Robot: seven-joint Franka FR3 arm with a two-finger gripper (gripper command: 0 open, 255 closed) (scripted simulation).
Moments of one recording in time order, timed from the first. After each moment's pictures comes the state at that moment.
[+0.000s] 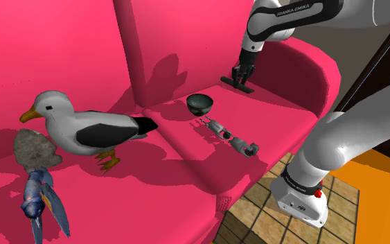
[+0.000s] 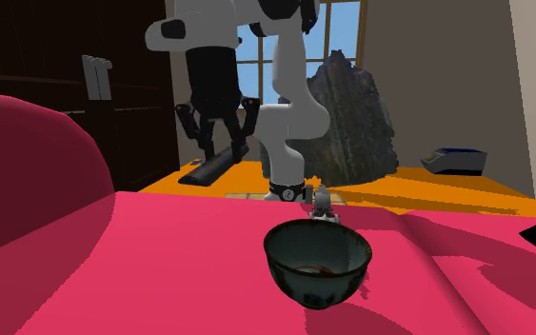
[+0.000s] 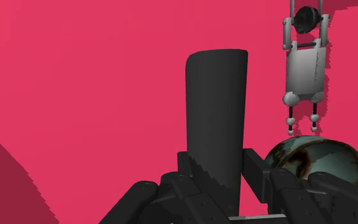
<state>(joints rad) -0.06 -0.41 -0.28 -2.38 -0.03 1.98 -0.07</state>
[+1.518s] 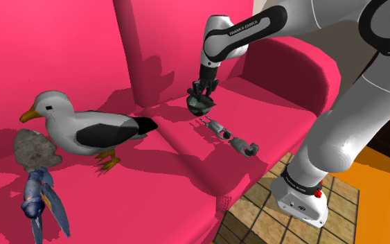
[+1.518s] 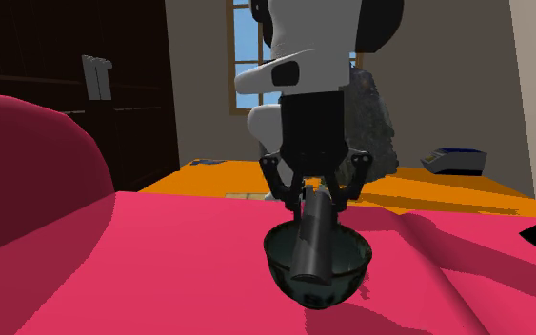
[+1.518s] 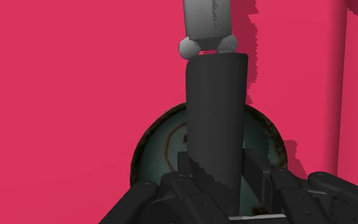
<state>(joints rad) 0.09 -0.11 -0.11 -2.27 0.08 2.17 0.16</state>
